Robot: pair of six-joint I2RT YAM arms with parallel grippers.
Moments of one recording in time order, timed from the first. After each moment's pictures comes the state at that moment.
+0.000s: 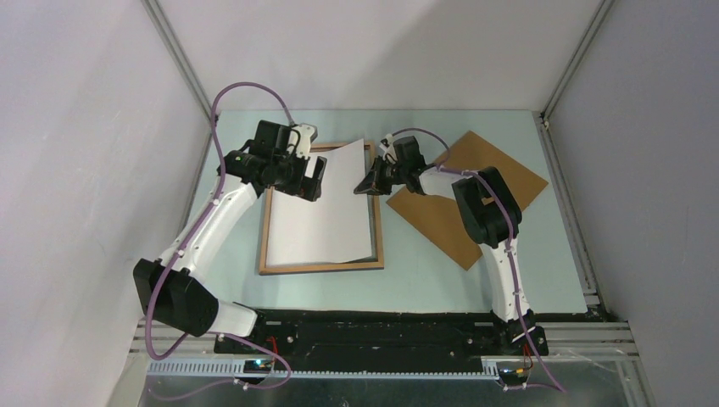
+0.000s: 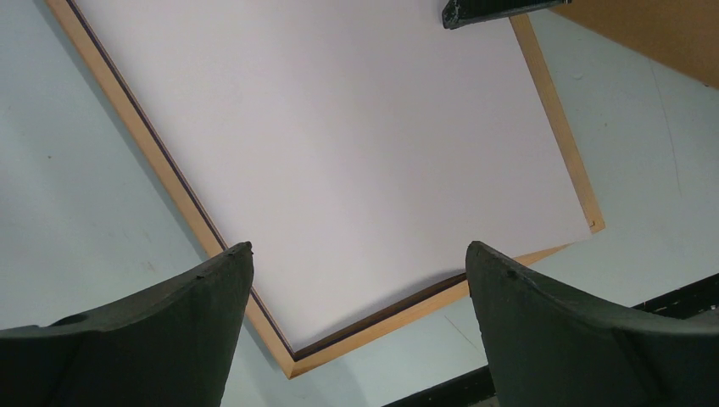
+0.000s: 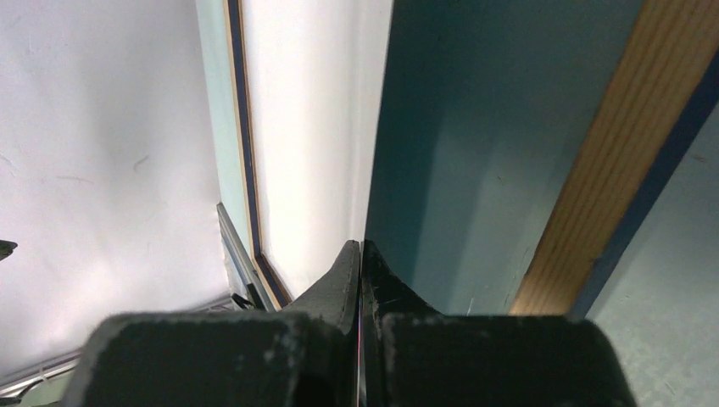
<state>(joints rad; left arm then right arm) -0.33 1.39 1.37 -0.87 0.07 0.04 0.49 2.25 1.49 0.12 -0.68 0.83</state>
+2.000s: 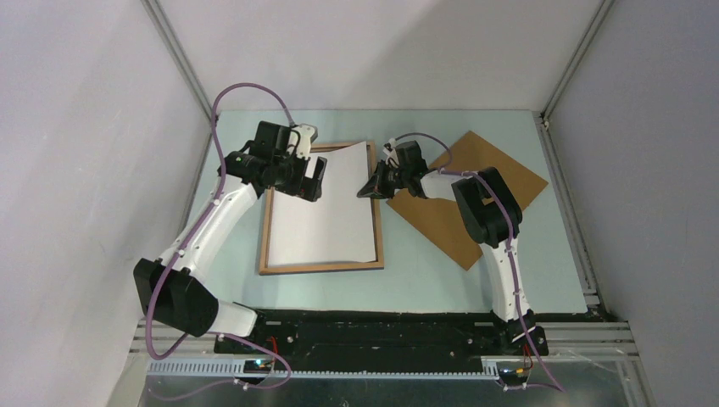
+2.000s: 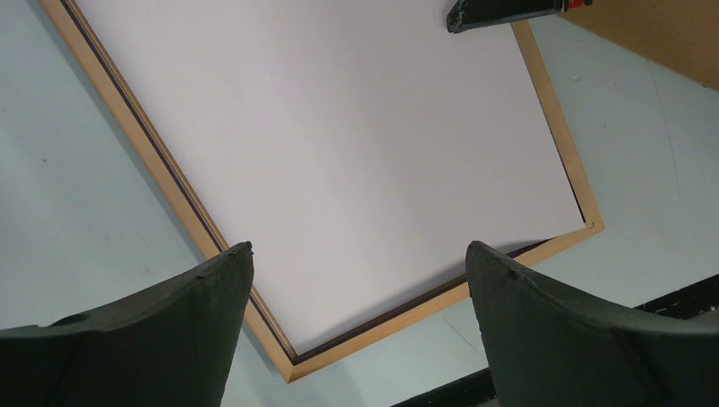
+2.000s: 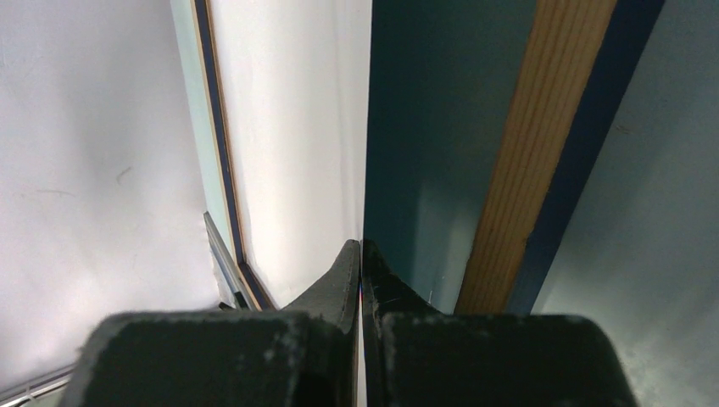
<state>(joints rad) -0.33 1.39 1.35 -0.85 0.08 0.04 0.48 2.25 1.44 0.16 -0.65 0.83</state>
